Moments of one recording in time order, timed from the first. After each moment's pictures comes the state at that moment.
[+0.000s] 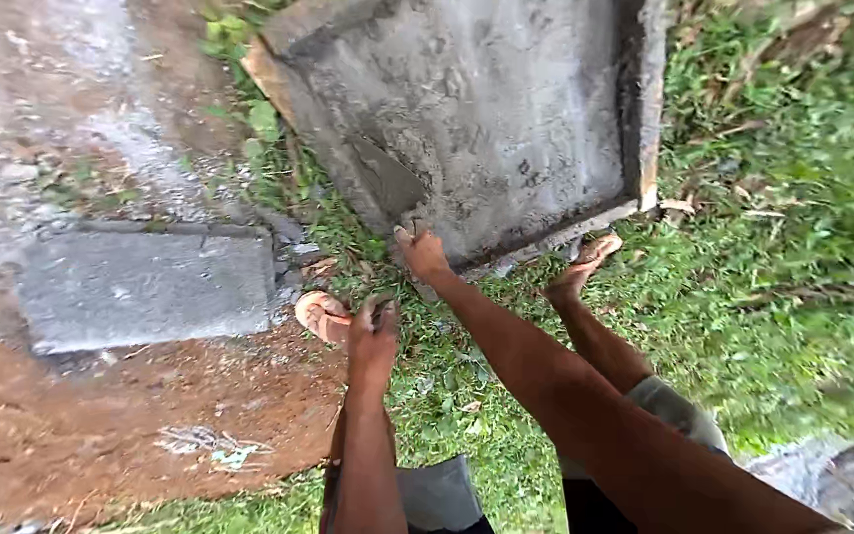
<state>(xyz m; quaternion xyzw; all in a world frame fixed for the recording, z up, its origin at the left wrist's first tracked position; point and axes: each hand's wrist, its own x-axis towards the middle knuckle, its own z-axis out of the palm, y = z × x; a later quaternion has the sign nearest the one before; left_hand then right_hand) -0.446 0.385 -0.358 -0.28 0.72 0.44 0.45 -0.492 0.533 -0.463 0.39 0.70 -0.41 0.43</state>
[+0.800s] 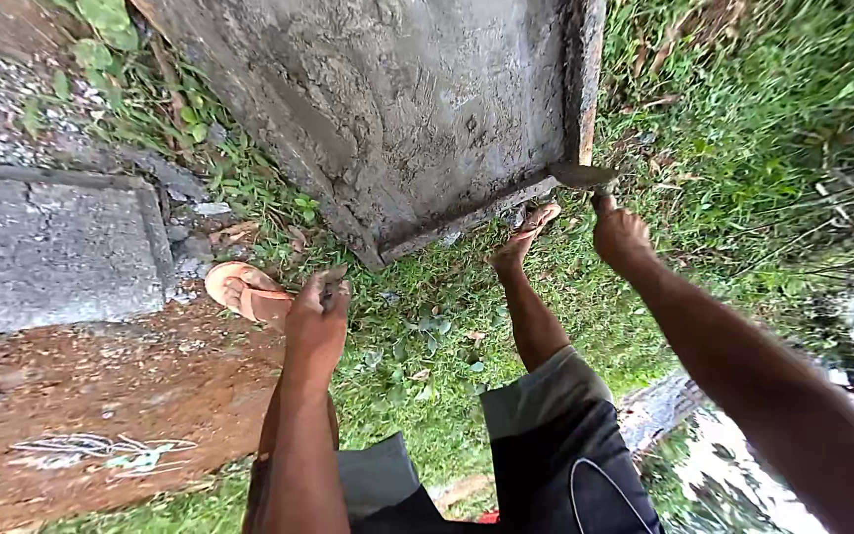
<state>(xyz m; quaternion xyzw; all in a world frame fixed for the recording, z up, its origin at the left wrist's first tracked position) -0.426 0.384 -0.344 -0.24 0.72 0.41 0.50 -0.402 0.851 -0.302 0.33 0.76 0.16 0.53</state>
